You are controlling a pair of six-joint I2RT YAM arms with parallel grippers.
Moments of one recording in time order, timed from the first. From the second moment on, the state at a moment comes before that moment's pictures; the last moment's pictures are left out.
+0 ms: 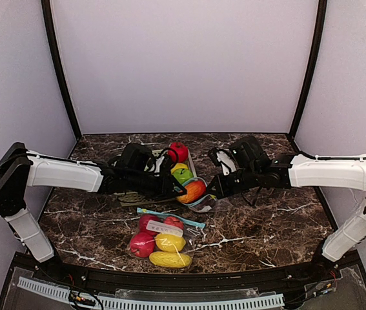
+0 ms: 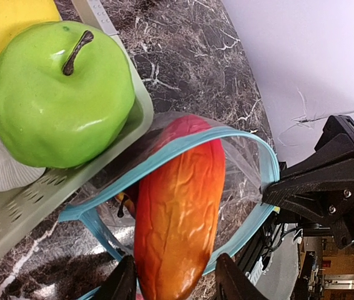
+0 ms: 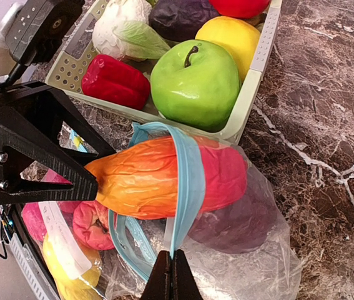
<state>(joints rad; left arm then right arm) -0.80 1.67 0.99 0.02 0.41 -0.76 0.85 1.49 1.01 -0.28 -0.18 0.42</state>
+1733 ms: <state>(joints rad) -0.81 1.71 1.14 -0.25 0.66 -0.34 0.81 1.49 1.01 -0.23 -0.55 0.29</state>
